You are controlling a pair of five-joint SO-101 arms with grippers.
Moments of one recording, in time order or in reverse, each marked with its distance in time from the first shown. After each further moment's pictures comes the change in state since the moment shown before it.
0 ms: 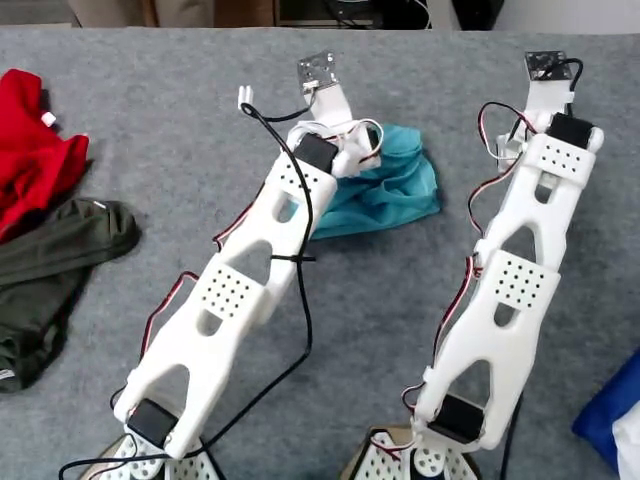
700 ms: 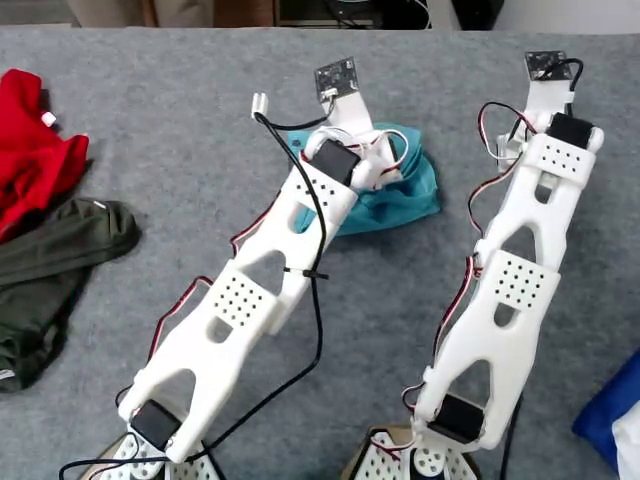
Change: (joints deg) left arm 5.0 -0.3 -9.1 13.5 5.9; right arm 0.0 0.0 0.0 0.0 0.0
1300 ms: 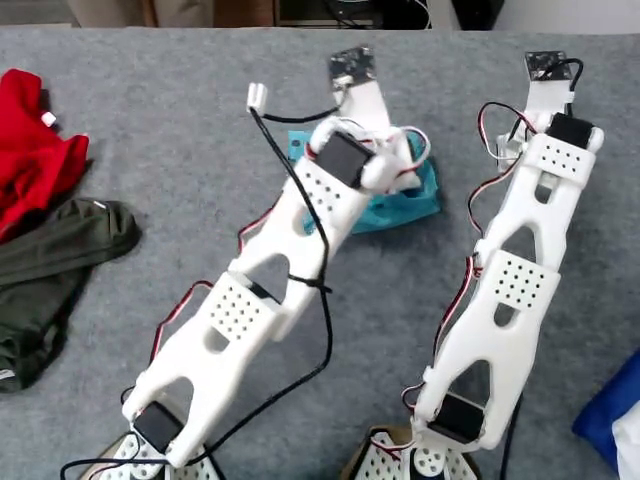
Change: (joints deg) left arm 4.7 -12.1 0.0 13.3 0.1; right arm 0.0 0.0 0.0 0.0 0.0
